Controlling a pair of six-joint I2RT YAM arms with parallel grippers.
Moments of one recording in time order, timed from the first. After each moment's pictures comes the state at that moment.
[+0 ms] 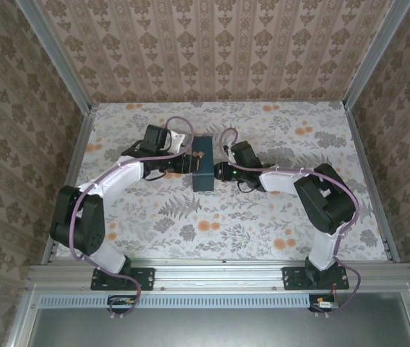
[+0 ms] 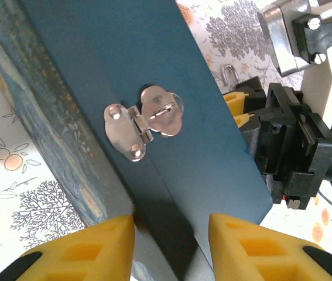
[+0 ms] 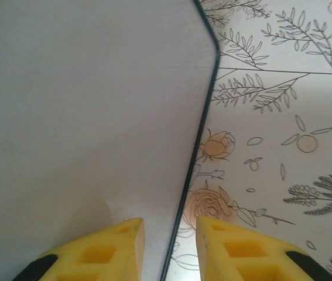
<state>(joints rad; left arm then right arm) -0.44 1.58 1.09 -0.37 0.55 -0.24 0.53 1.85 1.00 0.14 -0.22 0.51</state>
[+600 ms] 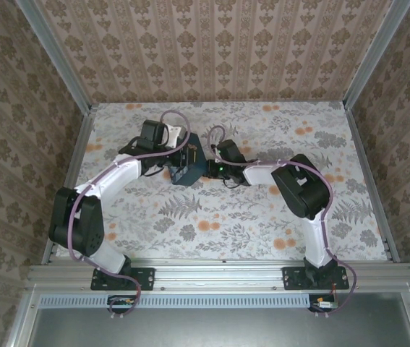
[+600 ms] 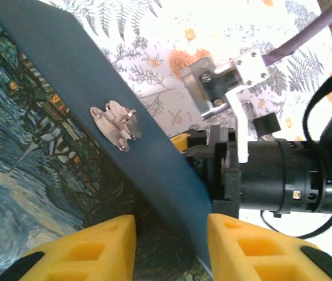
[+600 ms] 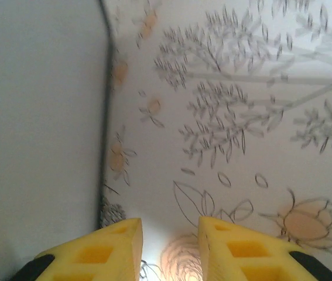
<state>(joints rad) -0.43 1.57 1.12 -0.35 0.47 -0.25 0.58 2.09 1.20 0.16 -0.27 0.62</state>
